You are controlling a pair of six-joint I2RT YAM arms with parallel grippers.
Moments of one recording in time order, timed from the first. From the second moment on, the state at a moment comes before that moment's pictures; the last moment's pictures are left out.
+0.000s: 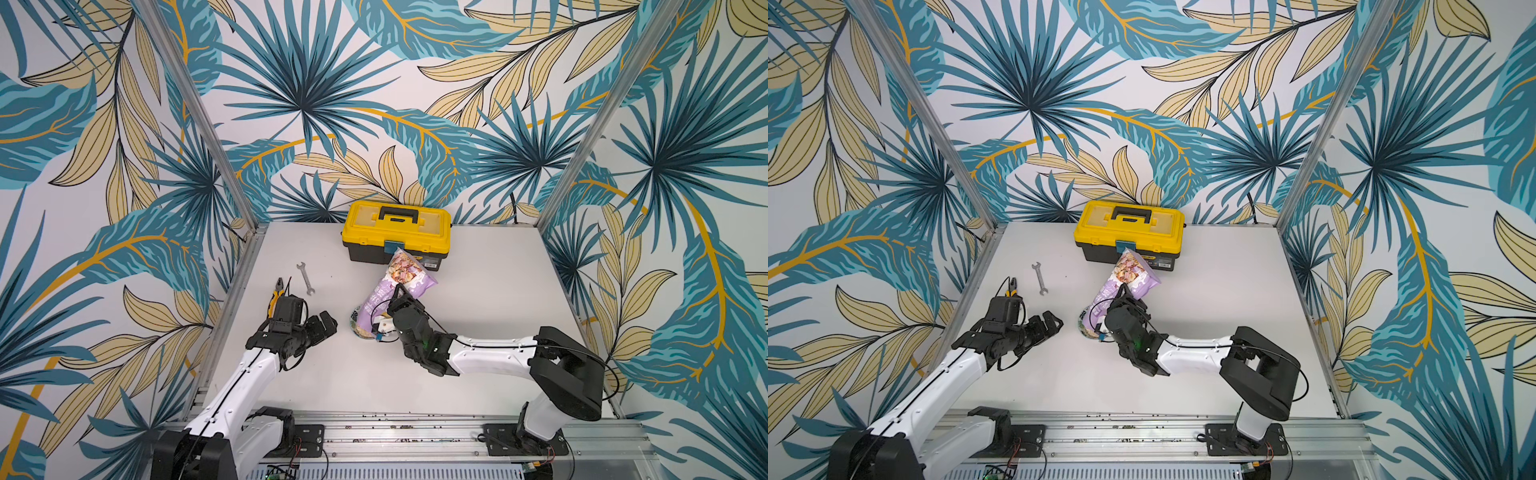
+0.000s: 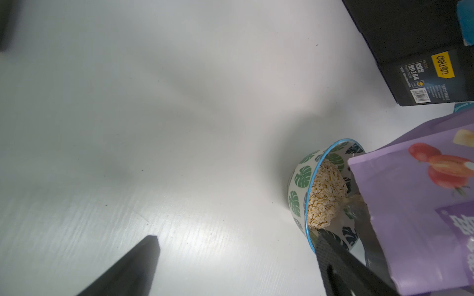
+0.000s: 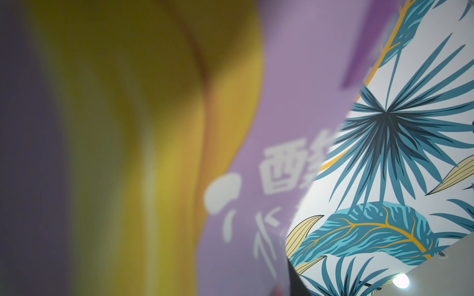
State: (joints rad) left arm -0.11 1.02 0.56 -0.49 0.24 -0.68; right arm 1.19 1.67 0.87 0.52 0.95 -2.00
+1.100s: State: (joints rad) left arm -0.11 1.02 0.57 -0.51 0.24 -0.68; right arm 1.16 1.67 0.80 0.59 0.89 -2.03
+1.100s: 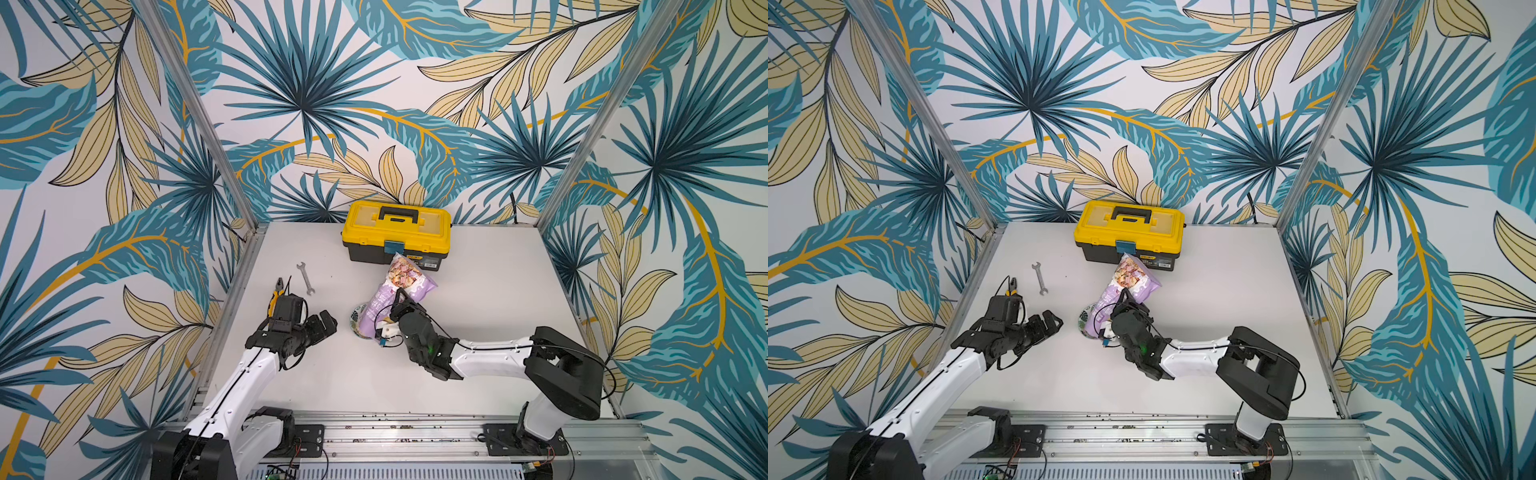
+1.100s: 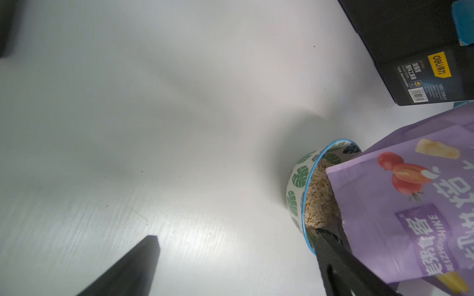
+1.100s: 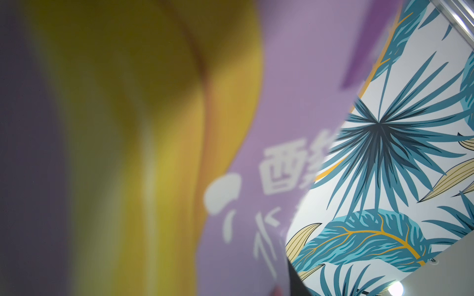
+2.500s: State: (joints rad) left arm -0.11 1.02 0.60 -0.54 0.25 -0.63; right arm 1.20 1.74 1.17 -0.05 1.03 -1.76
